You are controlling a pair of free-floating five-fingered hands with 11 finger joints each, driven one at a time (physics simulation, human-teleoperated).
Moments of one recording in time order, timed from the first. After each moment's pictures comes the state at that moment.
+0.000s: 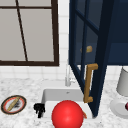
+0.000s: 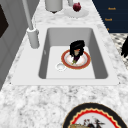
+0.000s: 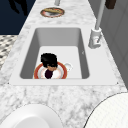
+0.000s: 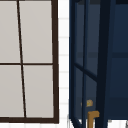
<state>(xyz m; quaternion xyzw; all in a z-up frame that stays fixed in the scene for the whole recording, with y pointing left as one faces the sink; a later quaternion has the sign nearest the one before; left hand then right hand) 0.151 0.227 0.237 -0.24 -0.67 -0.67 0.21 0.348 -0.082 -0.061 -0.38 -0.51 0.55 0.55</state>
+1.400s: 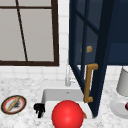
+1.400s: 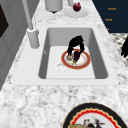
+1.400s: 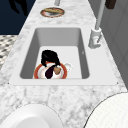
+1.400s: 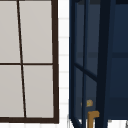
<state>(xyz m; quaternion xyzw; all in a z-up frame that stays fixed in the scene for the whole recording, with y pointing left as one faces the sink) 0.151 0.227 0.237 -0.24 -0.67 -0.67 0.21 0.365 -0.088 -0.021 -0.30 -0.45 0.60 0.59</state>
